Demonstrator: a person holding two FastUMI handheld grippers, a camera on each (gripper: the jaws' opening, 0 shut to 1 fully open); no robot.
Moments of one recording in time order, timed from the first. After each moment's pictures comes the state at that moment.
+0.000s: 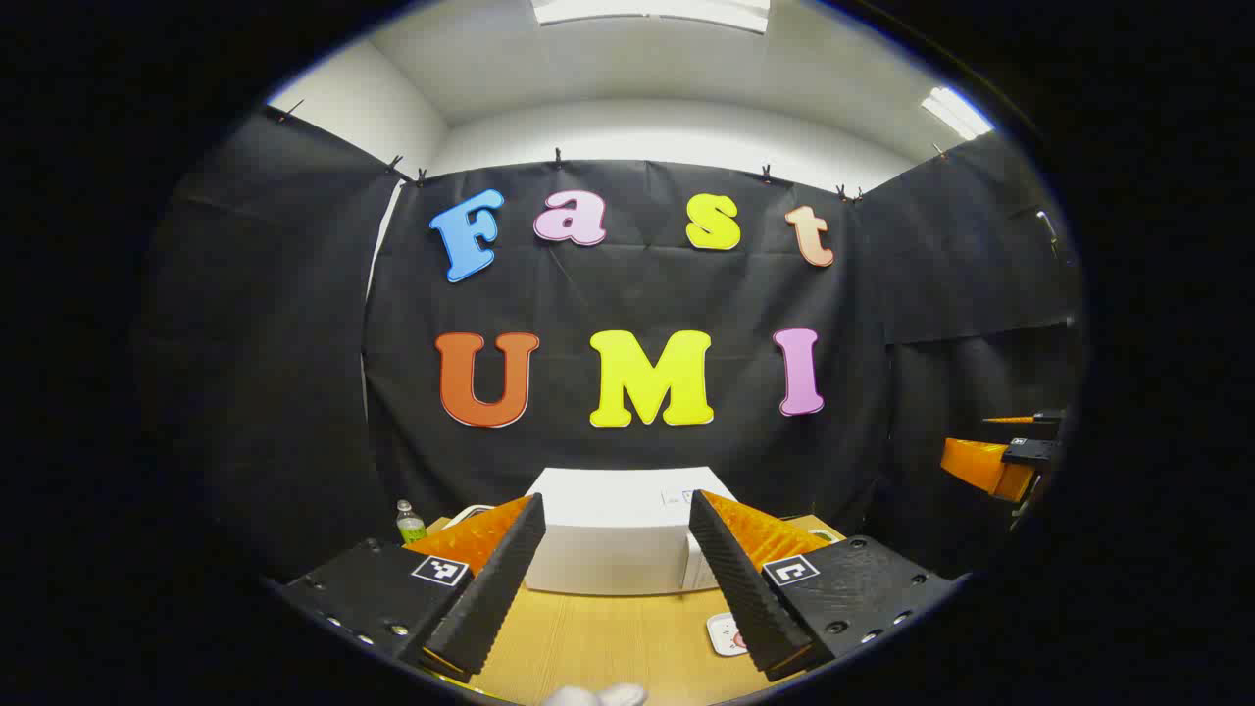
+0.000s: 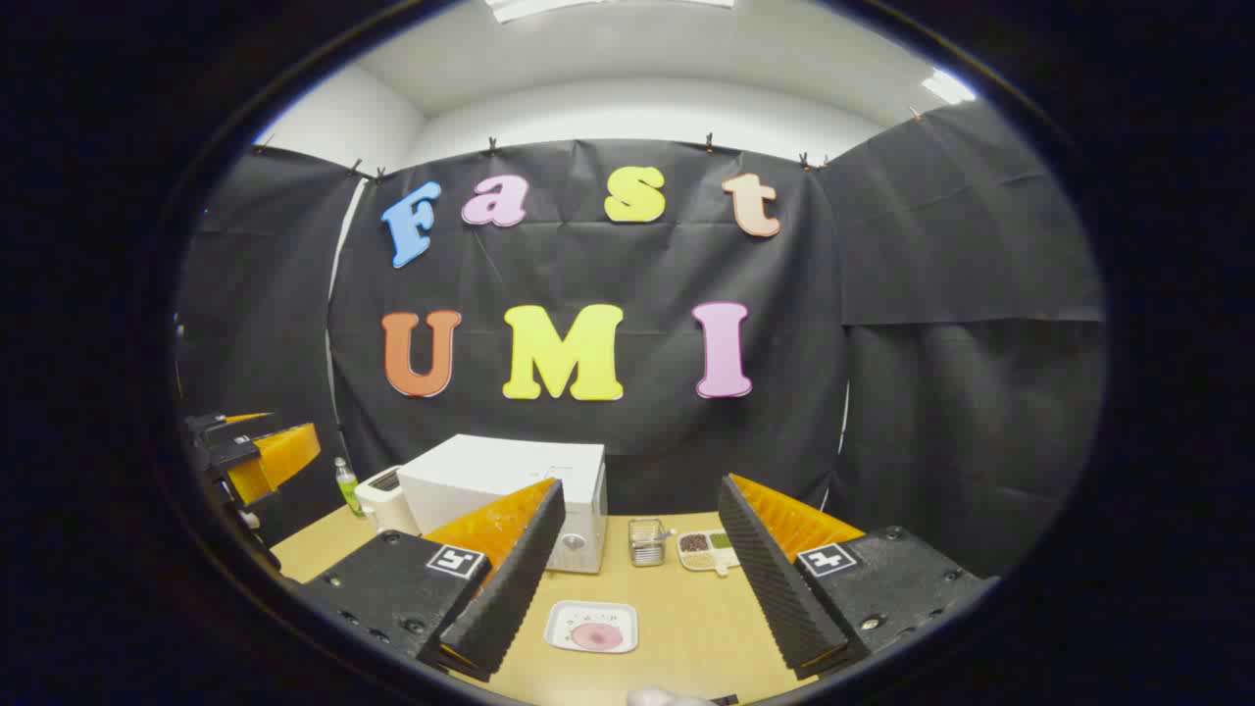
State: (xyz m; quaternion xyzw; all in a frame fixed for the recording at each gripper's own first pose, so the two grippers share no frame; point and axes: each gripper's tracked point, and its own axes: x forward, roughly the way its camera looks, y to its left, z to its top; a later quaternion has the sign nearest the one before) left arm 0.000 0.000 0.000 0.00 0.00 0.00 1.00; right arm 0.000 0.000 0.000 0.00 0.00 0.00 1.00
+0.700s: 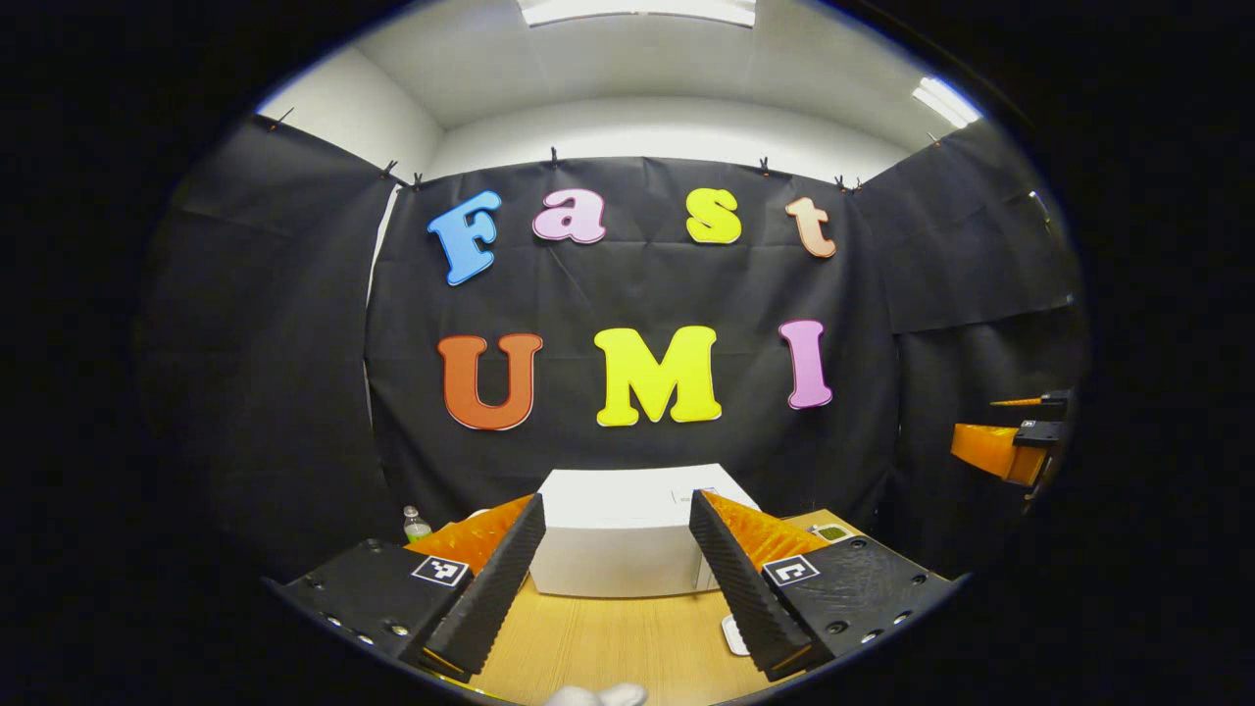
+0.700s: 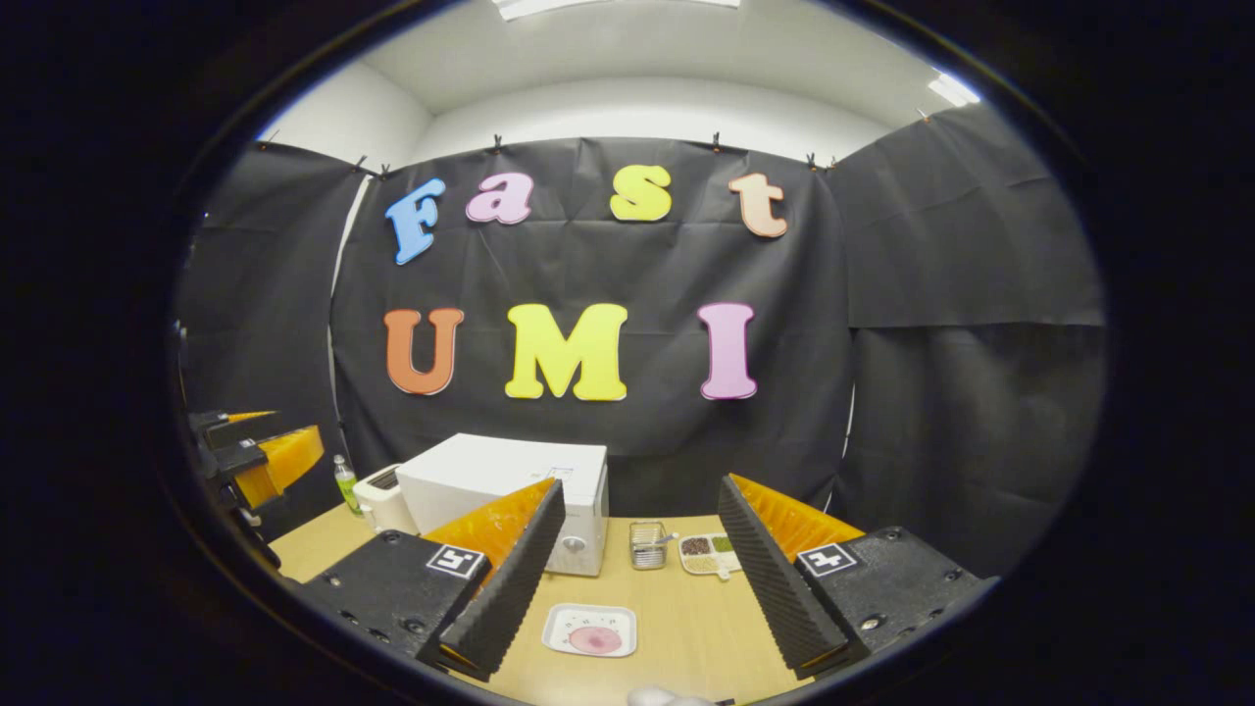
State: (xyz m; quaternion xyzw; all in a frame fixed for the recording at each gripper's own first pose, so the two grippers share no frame) left arm 0.014 0.002 -0.014 0.01 0.00 0.00 1.00; right arm 0.011 0.000 0.003 0.00 0.00 0.01 1.00
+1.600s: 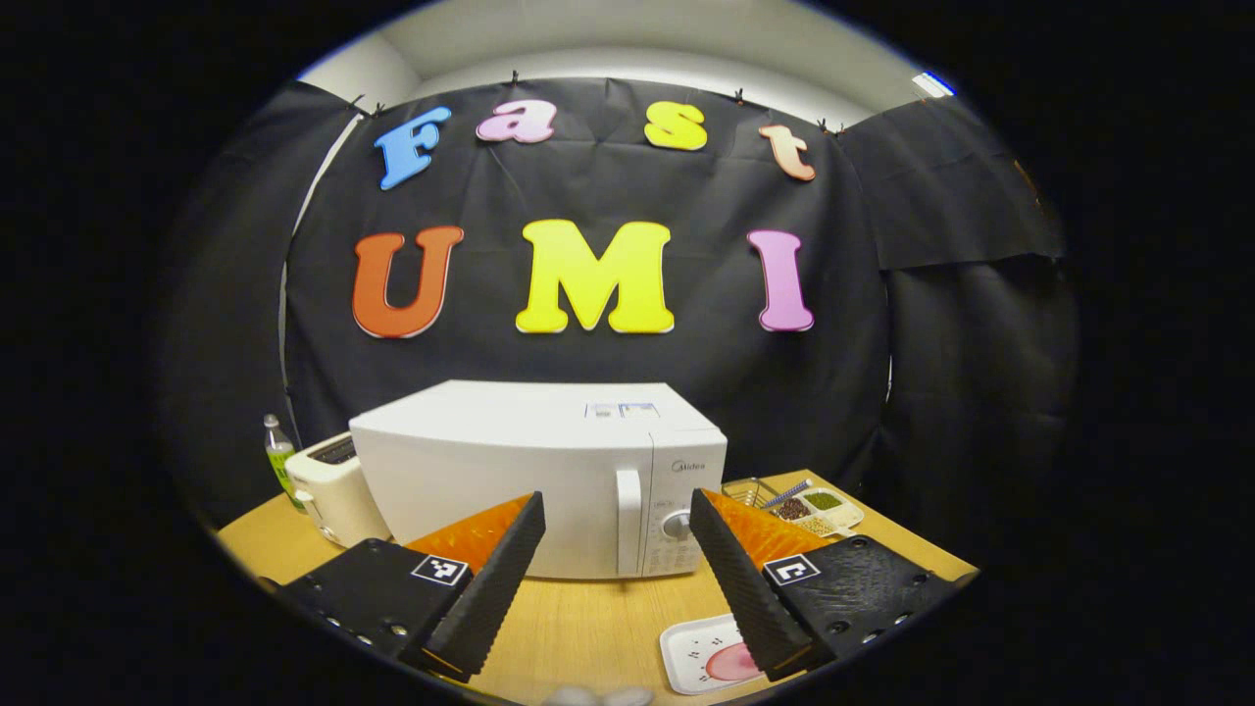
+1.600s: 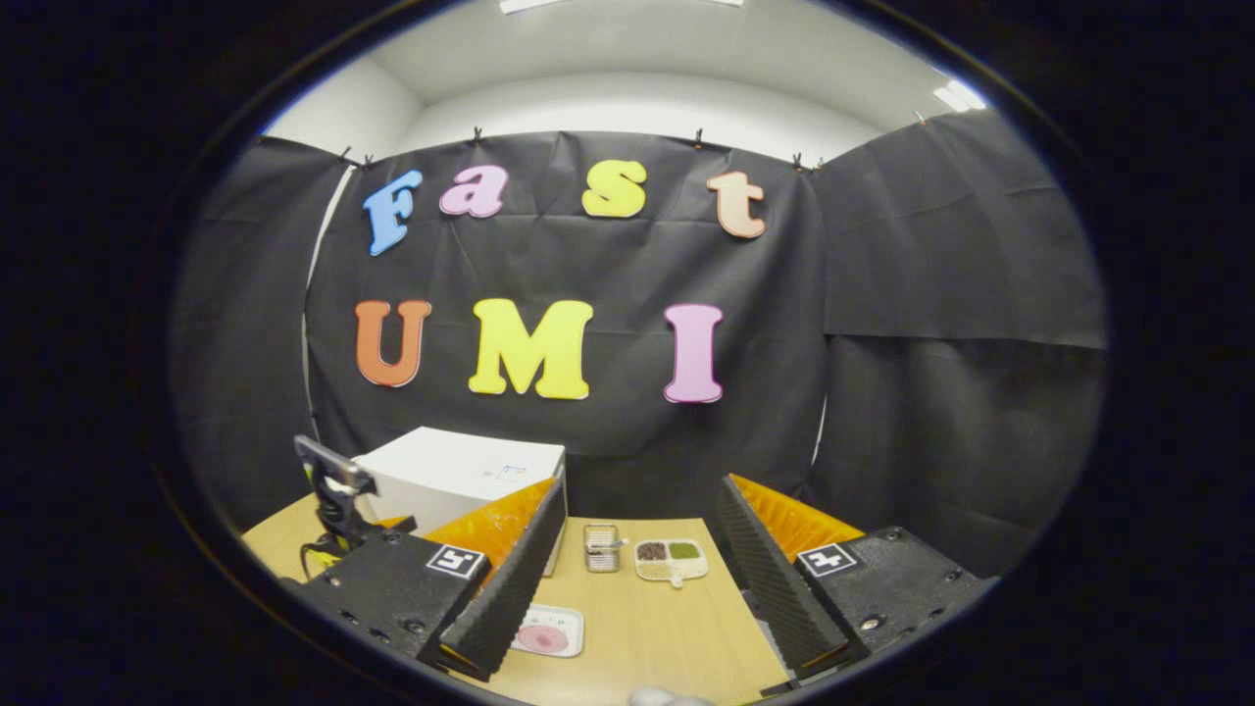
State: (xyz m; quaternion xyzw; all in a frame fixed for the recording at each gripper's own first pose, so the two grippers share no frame) left arm 0.177 -0.115 -0.224 -0.01 0.08 -0.04 1.00; right arm 0.029 -0.070 0.015 -0.03 0.02 -0.03 1.00
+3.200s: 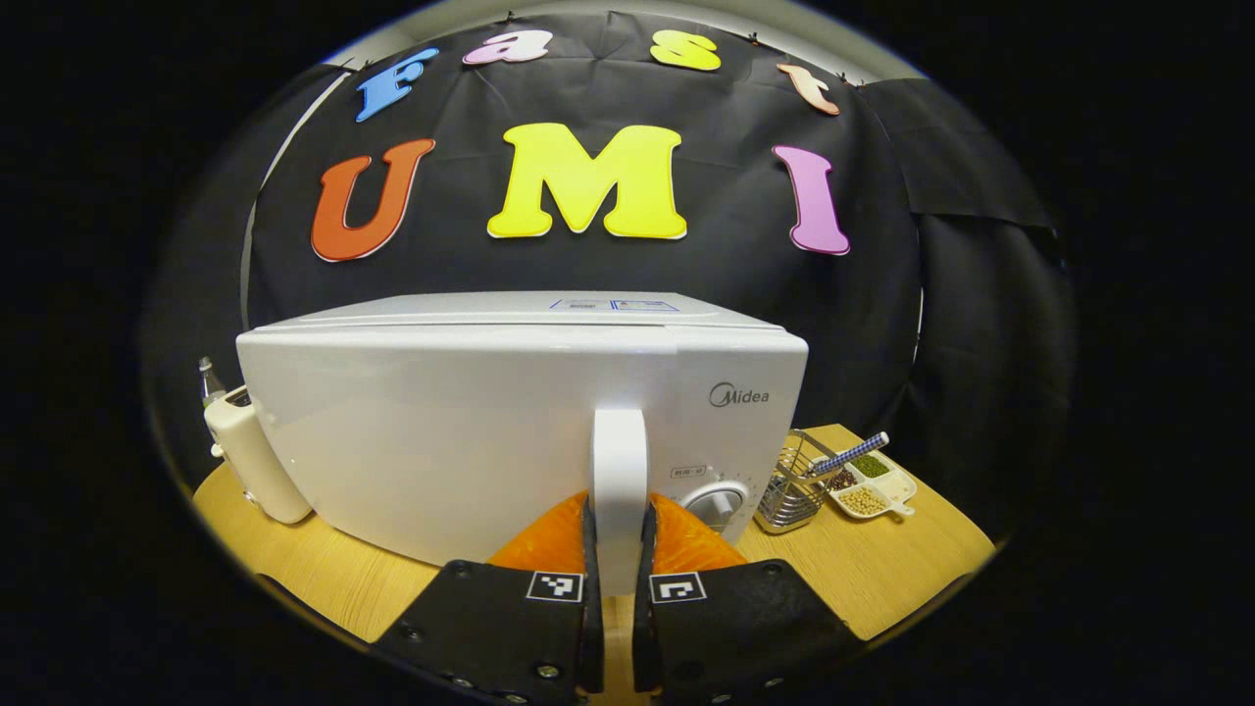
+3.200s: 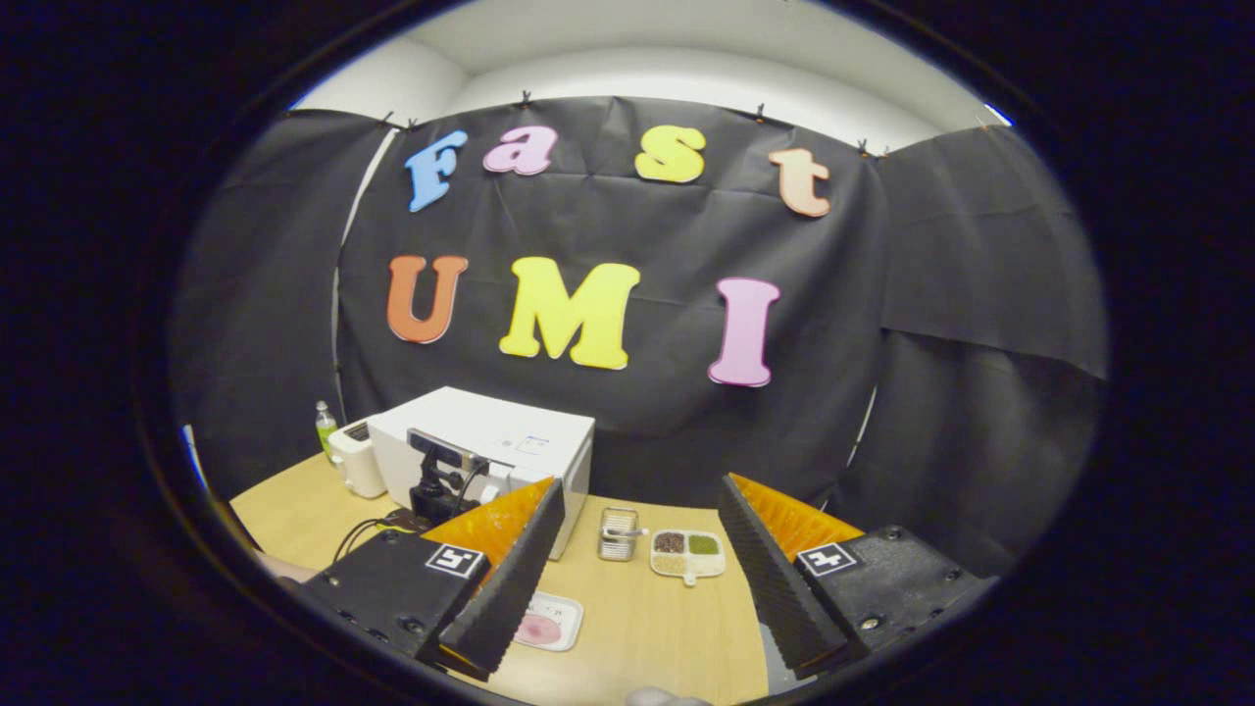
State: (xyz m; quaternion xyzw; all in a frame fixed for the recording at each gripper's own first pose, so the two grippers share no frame) left arm 0.245 -0.123 -0.308 -0.01 0.15 -0.06 0.99; right arm 0.092 -0.020 0.000 -0.08 0.05 0.06 0.99
